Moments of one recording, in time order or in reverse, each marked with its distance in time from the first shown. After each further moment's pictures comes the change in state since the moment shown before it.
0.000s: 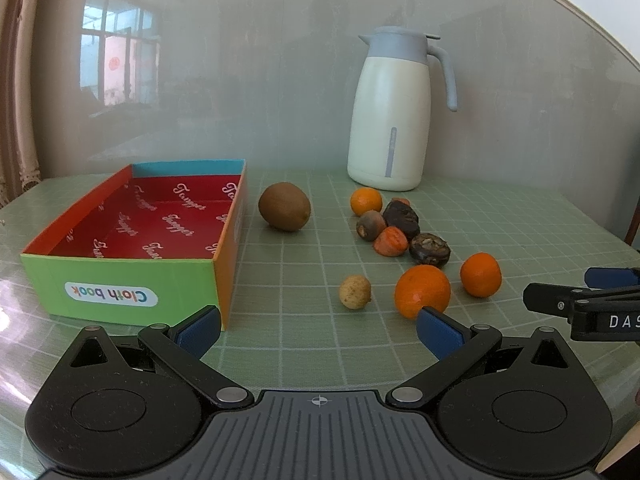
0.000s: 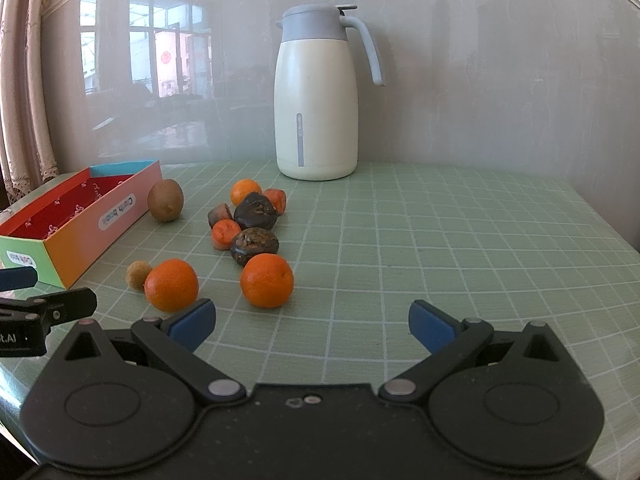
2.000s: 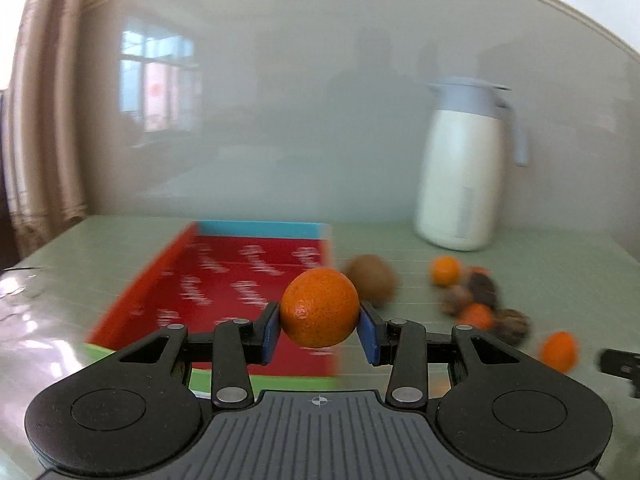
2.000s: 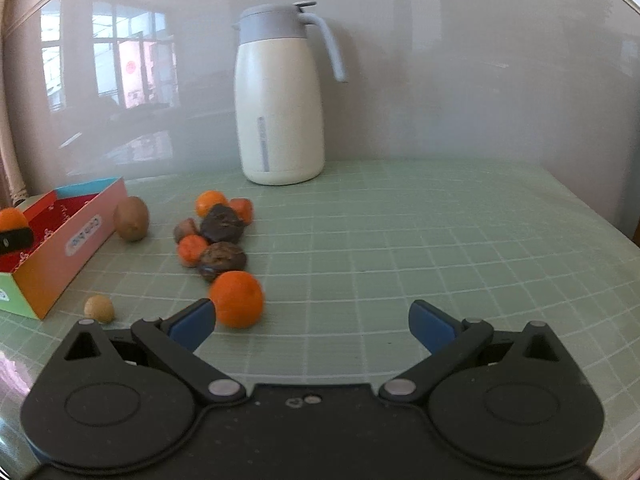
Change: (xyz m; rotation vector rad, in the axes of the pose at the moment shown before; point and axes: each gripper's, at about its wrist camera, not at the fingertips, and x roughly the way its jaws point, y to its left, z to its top) left arm 0.010 0.059 0.045 -0.033 -0.090 0.160; right arm 0.011 -0.004 0.009 0.064 -0.001 -0.071
